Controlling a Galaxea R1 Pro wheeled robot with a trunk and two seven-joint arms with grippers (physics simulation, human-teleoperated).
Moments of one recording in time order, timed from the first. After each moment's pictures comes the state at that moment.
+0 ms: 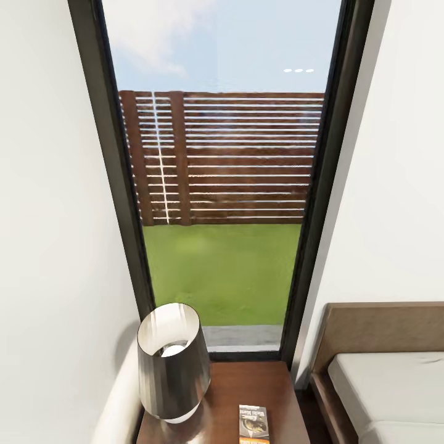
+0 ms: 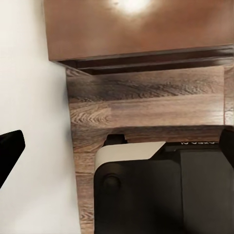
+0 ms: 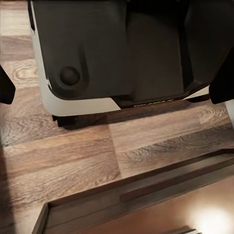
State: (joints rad) left arm -0.26 -0.10 -0.65 -0.17 0.56 0.06 0.31; right arm -0.26 -0.13 0.07 0.04 -0.35 -0.02 0.35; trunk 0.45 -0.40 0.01
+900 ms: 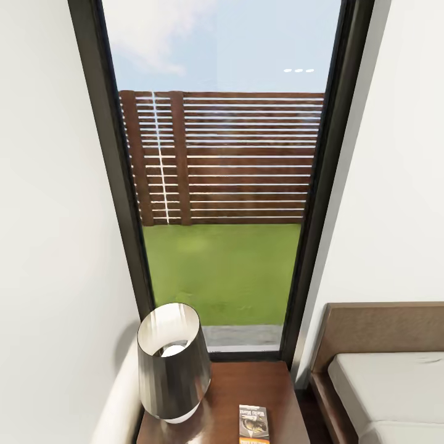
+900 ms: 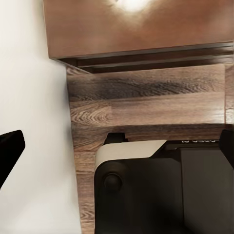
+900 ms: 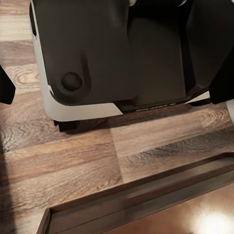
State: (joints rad) left arm -0.26 -0.10 -0.65 -0.17 0.56 0.06 0.31; right arm -0.25 -0.13 0.07 0.04 -0.35 -0.02 0.35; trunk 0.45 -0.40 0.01
